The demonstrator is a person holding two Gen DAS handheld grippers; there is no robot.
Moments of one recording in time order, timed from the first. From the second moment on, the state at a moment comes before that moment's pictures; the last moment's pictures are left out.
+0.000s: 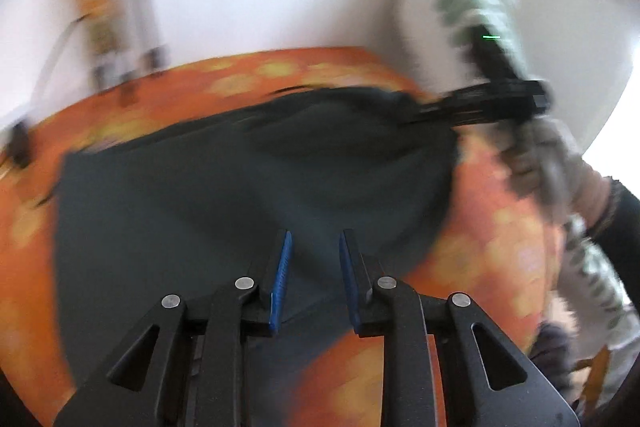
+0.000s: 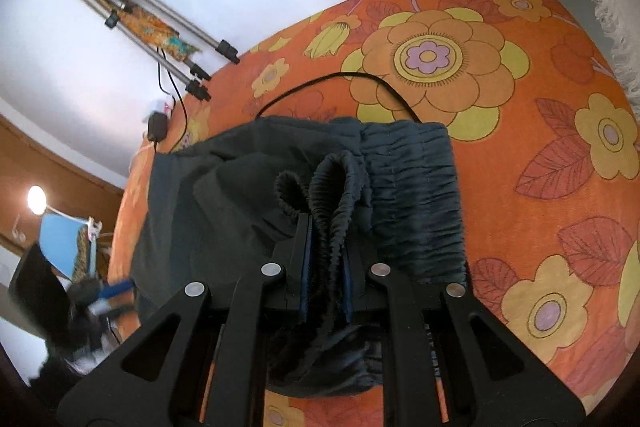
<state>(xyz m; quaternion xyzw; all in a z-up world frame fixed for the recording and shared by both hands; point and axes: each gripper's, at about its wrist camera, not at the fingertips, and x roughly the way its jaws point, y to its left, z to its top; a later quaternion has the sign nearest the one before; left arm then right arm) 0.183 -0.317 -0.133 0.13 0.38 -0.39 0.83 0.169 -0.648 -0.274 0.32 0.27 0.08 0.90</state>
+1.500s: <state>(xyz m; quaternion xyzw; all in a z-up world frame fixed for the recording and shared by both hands) 0.220 -0.210 -0.112 0.11 0.40 -0.28 0.87 0.130 -0.564 -0.228 0.07 0.27 -0.14 0.95</state>
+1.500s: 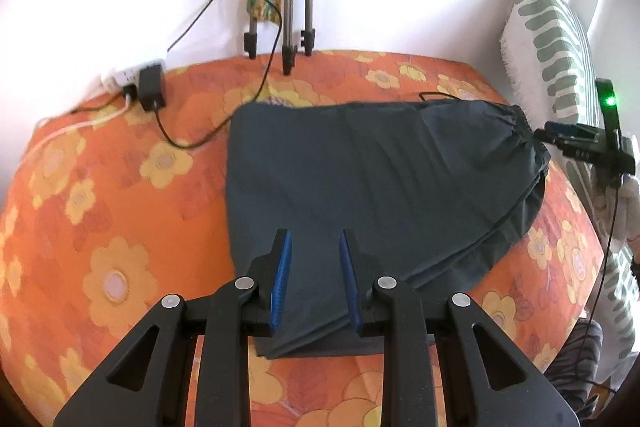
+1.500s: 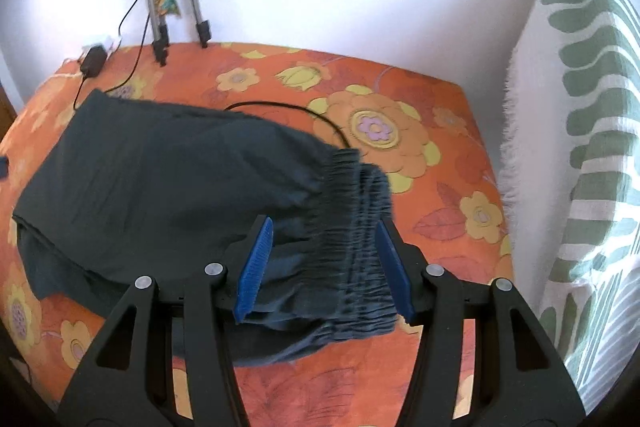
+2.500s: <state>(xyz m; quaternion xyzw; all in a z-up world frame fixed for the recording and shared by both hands) 0.211 -0.266 -0.197 0.19 0.43 -0.32 0.82 0.158 -0.574 -0.227 0.15 0.24 -0.08 0.96</state>
